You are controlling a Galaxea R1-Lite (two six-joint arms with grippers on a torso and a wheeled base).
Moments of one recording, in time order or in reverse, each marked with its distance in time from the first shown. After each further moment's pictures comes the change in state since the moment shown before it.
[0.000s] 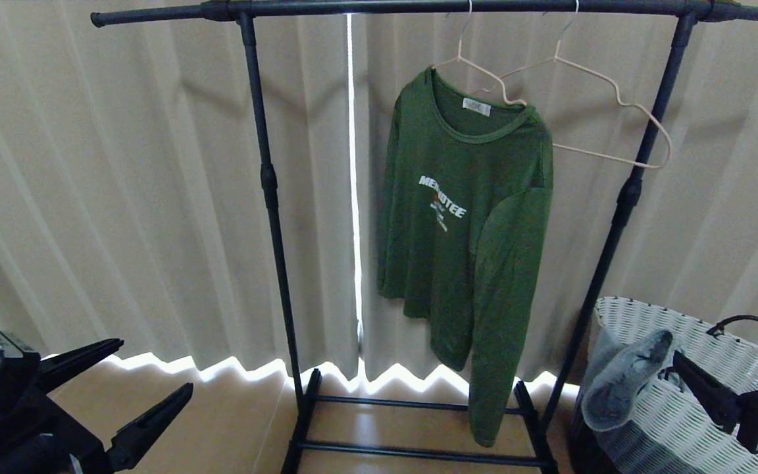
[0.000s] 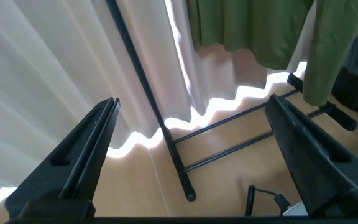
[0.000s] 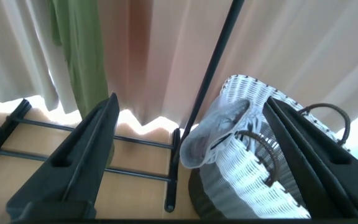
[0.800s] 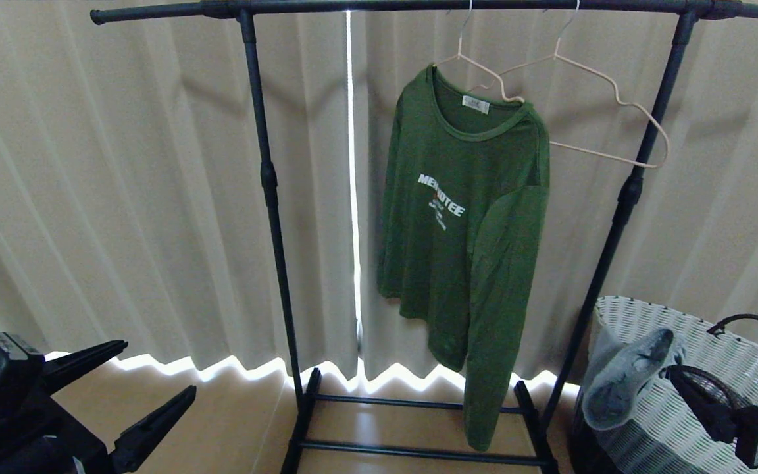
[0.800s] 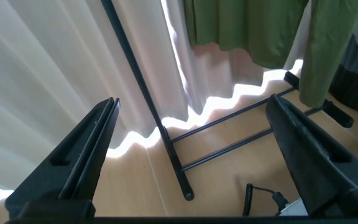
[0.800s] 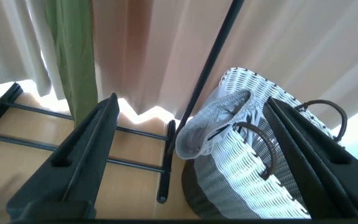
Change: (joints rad) left arm -0.016 0.004 0.003 -0.001 0.000 0.000; right arm 0.000 0.002 0.036 -0.003 0.004 -0.043
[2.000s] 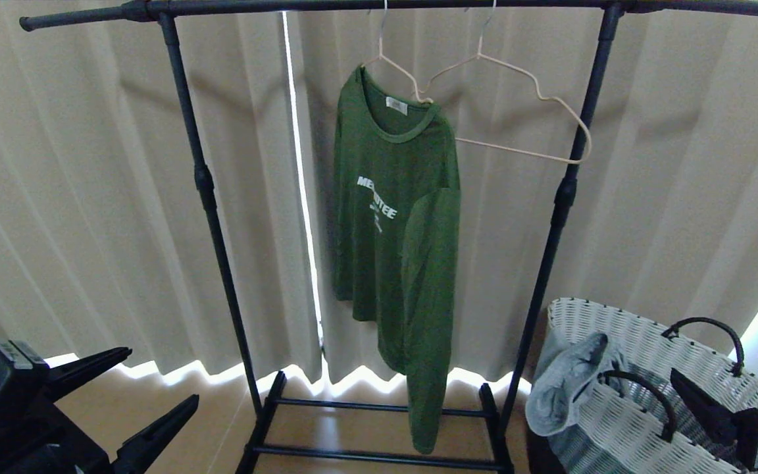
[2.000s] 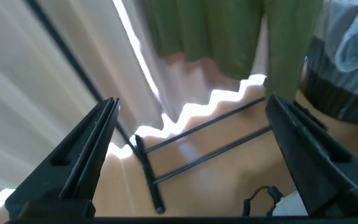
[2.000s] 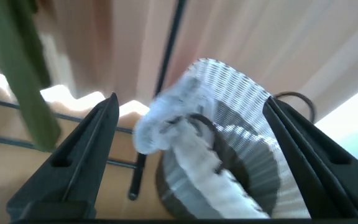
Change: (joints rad) left arm -0.010 0.001 0.015 0.001 -0.002 -0.001; right arm 0.000 0.000 0.005 0.000 0.000 -0.001
